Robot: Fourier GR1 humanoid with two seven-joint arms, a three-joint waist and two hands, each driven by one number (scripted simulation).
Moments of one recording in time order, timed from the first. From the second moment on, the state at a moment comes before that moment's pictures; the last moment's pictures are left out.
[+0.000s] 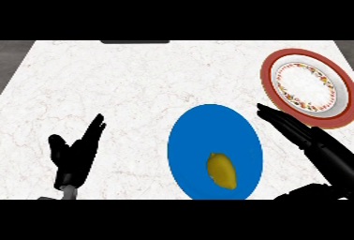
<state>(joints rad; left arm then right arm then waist) 0.01 0.30 -0.26 -1.48 0.32 0.22 0.16 -0.06 -0.64 0.27 -1.99 0.19 0.19 0.07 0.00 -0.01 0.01</state>
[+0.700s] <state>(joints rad) 0.02 0.26 -0.21 -1.46 0.27 0.17 0.13 -0.02 -0.48 0.42 -1.99 0.41 0.24 0.19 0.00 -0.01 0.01</state>
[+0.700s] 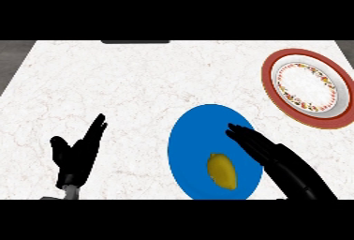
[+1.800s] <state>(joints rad) 0.02 0.21 -0.16 -1.48 0.20 0.13 0.20 -0.06 -0.27 0.51 -1.77 0.74 0.22 0.20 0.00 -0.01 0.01</state>
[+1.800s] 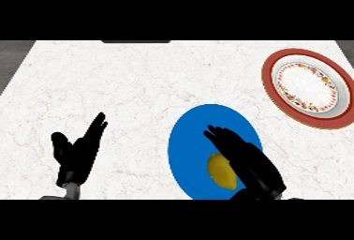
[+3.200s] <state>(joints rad) 0.04 0.17 -0.12 -1.49 0.15 0.11 0.19 0.23 -0.28 0.50 -2.13 0.97 -0.05 0.17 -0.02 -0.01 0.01</state>
